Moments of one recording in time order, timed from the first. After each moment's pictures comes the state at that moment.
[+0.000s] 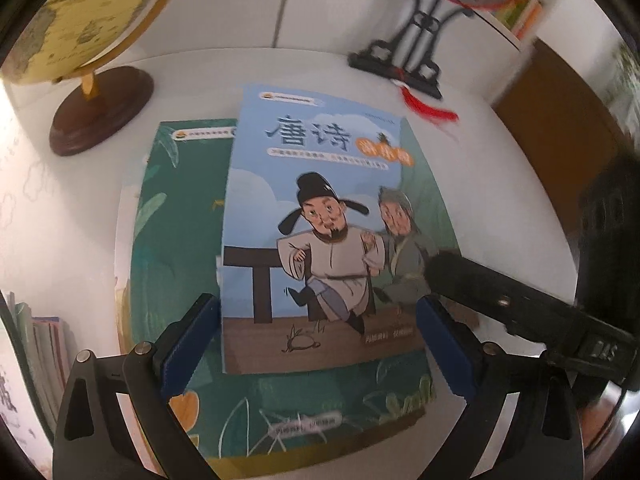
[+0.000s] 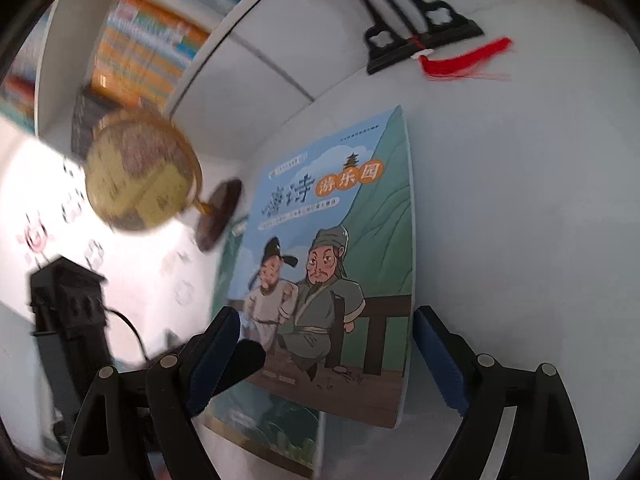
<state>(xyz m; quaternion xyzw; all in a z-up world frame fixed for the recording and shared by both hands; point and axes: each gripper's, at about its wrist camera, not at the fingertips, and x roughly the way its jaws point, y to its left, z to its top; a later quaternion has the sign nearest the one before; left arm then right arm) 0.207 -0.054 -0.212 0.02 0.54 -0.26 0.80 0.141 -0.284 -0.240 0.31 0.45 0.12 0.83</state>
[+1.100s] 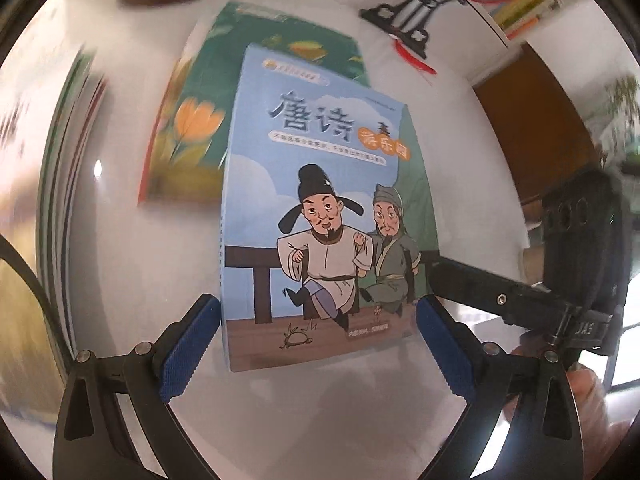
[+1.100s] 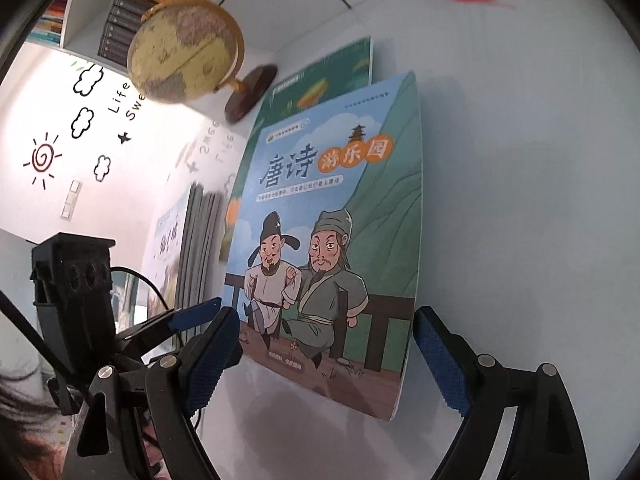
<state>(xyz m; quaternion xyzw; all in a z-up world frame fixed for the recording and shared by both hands) 0.090 0.013 -0.222 -0.11 0.61 -0.25 0.74 0.041 -0.250 -0.239 0.26 0.56 0.19 0.76</state>
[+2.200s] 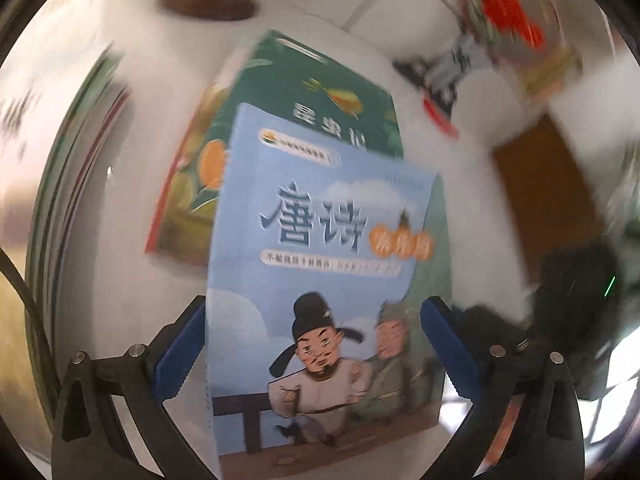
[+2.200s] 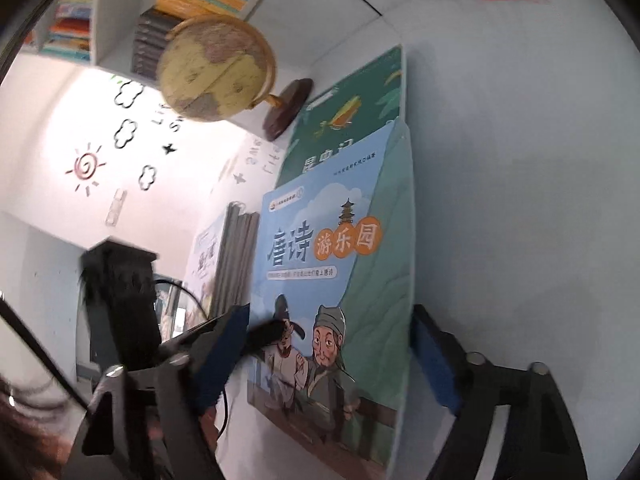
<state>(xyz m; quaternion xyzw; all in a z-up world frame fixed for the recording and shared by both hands) 0.118 0.034 -0.230 -0.20 0.56 -0.21 0.78 0.055 -0.263 -0.248 0.31 0.50 0.27 0.76</state>
